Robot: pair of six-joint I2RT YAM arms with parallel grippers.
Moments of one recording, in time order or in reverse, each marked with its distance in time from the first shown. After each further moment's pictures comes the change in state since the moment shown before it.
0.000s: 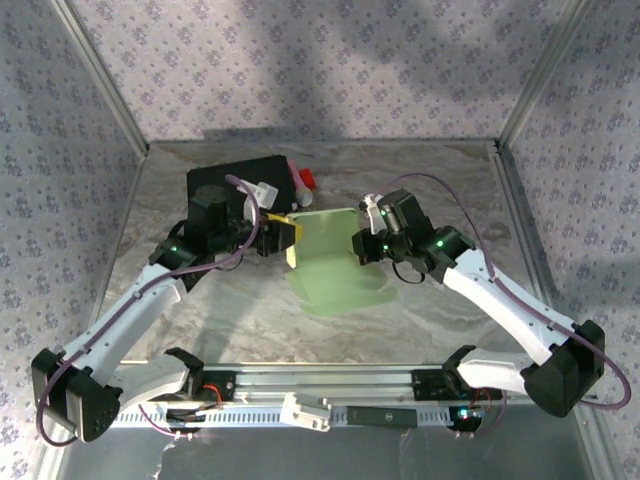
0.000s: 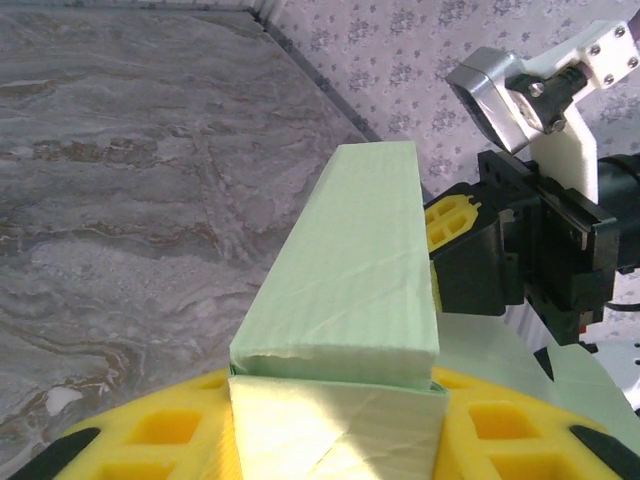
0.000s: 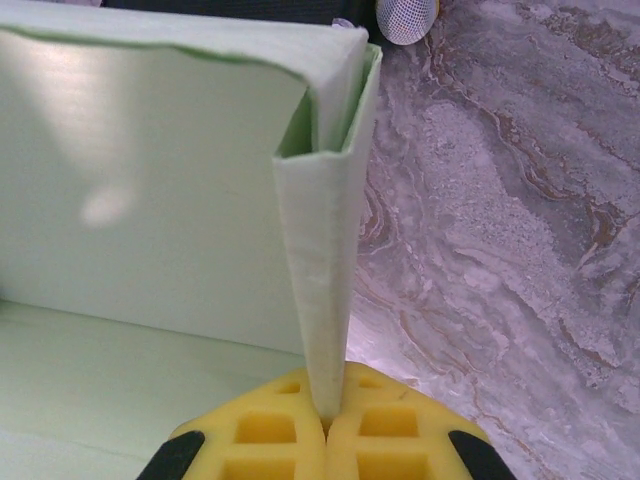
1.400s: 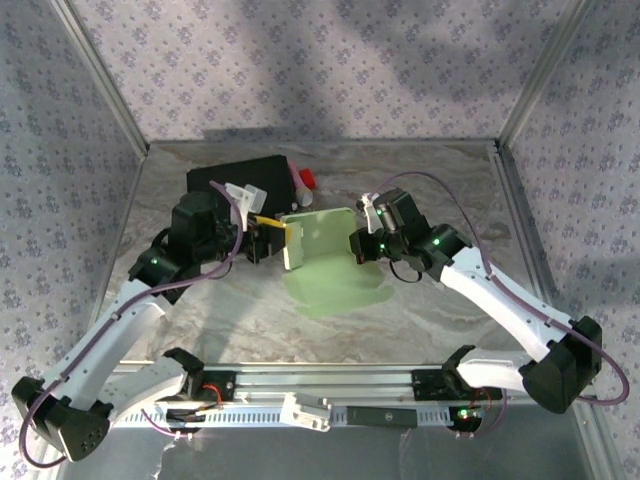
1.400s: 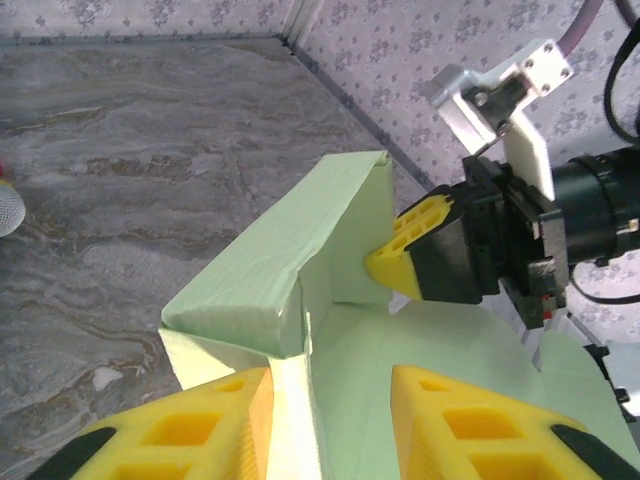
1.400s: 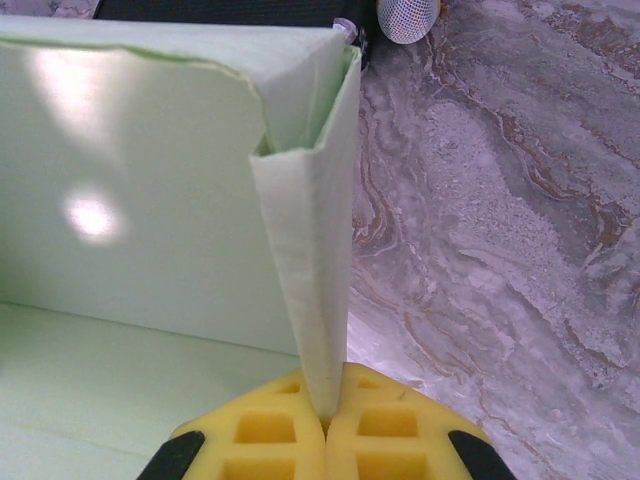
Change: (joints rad) left arm -0.027 -0.113 0.038 -0.139 -0.107 0.020; right arm 0.010 0.022 0.019 -0.007 0.011 0.016
